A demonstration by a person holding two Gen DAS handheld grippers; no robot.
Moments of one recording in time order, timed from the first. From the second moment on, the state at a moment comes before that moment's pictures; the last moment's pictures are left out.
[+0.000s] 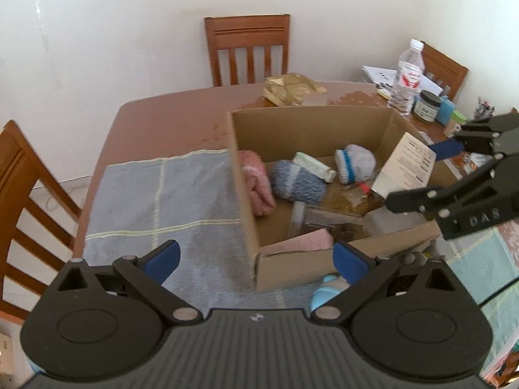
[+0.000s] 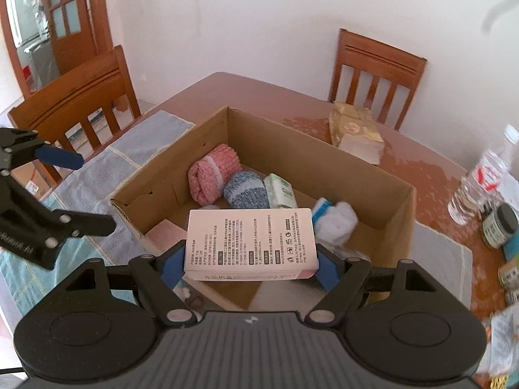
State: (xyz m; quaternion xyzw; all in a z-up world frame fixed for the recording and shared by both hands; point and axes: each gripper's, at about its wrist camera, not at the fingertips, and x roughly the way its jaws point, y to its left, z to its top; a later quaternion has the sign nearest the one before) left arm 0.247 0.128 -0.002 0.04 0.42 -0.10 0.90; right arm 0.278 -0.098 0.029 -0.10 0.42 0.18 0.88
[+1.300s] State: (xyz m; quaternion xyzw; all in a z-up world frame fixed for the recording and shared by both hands) left arm 0.209 0.165 -0.027 0.01 0.43 -0.03 0.90; right arm 0.285 -0.059 0.027 -0.11 0.41 0.18 0.89
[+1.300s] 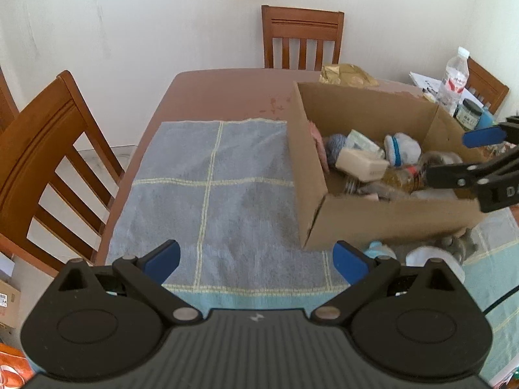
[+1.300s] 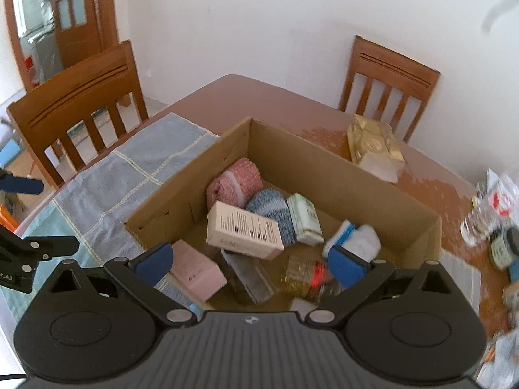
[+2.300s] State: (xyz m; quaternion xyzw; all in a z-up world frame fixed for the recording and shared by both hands) left arm 0.173 0.175 -0.064 -0.01 0.44 -0.04 0.90; right arm 0.221 -0.133 -0.084 0.00 0.46 -0.02 0.89
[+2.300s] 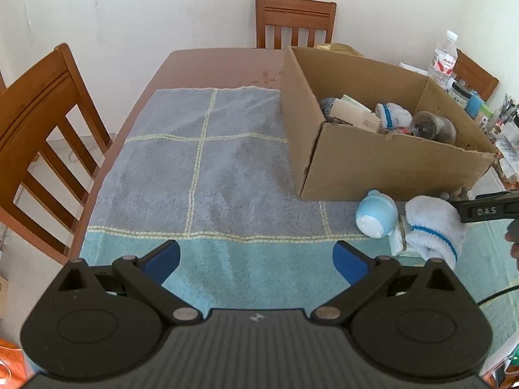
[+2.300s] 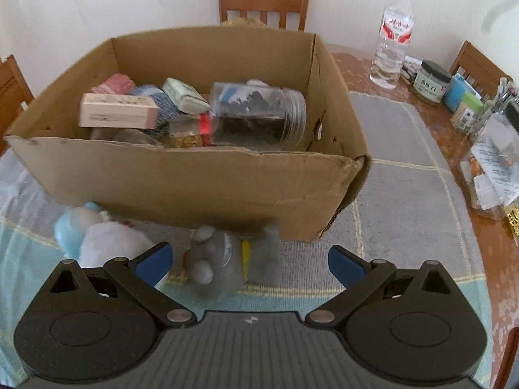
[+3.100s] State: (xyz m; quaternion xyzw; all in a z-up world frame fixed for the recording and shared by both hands) left arm 0.154 0.117 -0.058 0.01 0.43 -0.07 0.90; right arm 0.212 -0.173 -0.103 -0.03 0.48 0.06 0.87
